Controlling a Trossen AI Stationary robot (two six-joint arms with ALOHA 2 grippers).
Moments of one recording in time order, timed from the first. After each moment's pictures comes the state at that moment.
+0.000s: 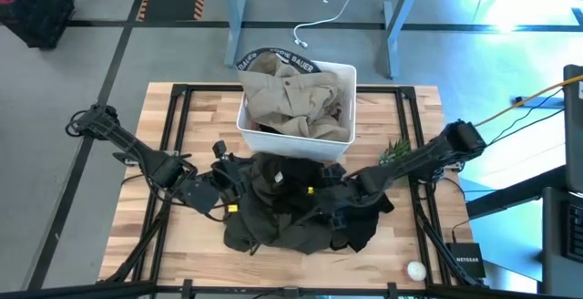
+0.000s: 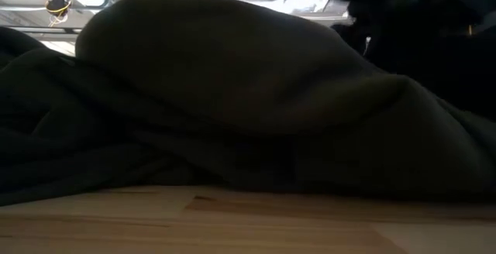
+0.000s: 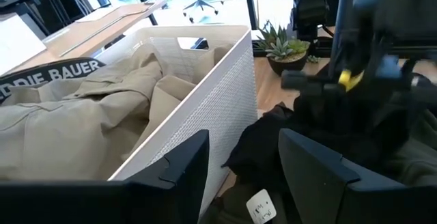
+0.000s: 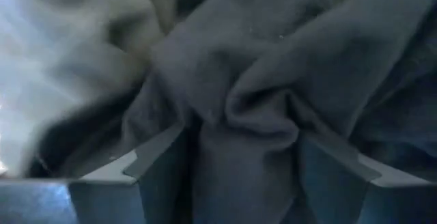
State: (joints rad) left arm -0.56 1.27 1.12 -0.43 -1.01 -0.27; right arm 0.37 1.65 1.08 -0.51 0.19 0.11
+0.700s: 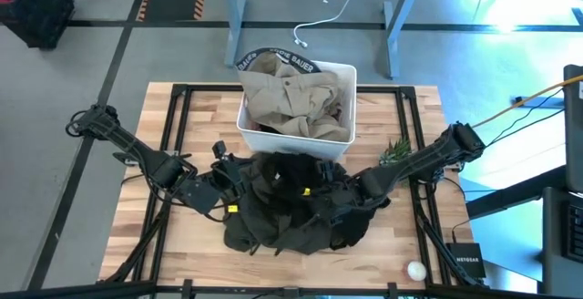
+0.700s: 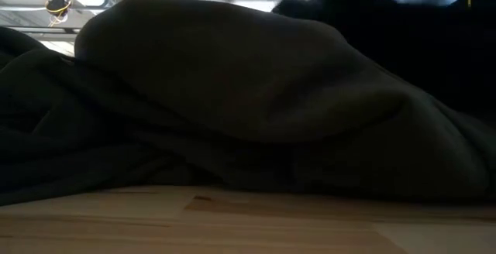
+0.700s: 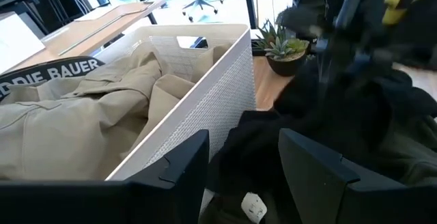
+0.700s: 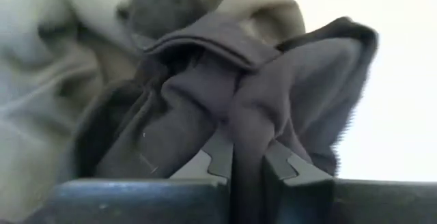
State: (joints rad) left arm -0.56 1.27 1.12 -0.44 -1.01 -0.28; right arm 0.43 1.67 1.37 -0.77 0.48 -0.03
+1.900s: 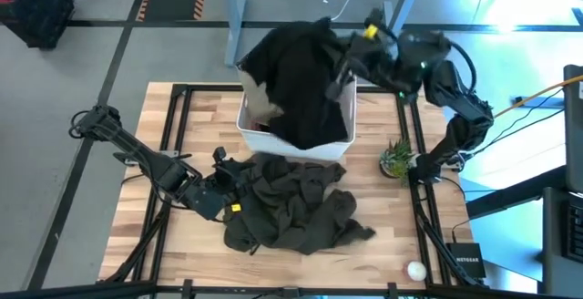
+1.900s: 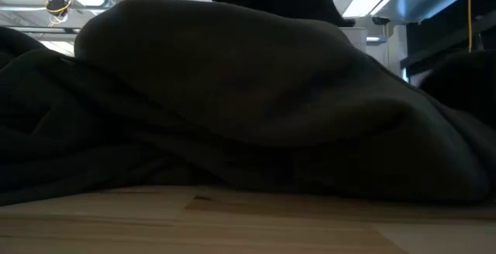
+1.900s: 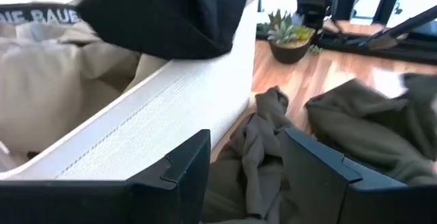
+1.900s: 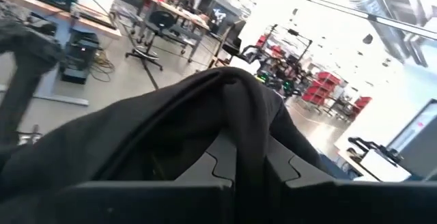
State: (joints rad) left arm -0.57 1.30 1.07 -0.46 -1.00 -0.52; right arm -0.03 1.65 2.35 -0.68 0.51 -0.50
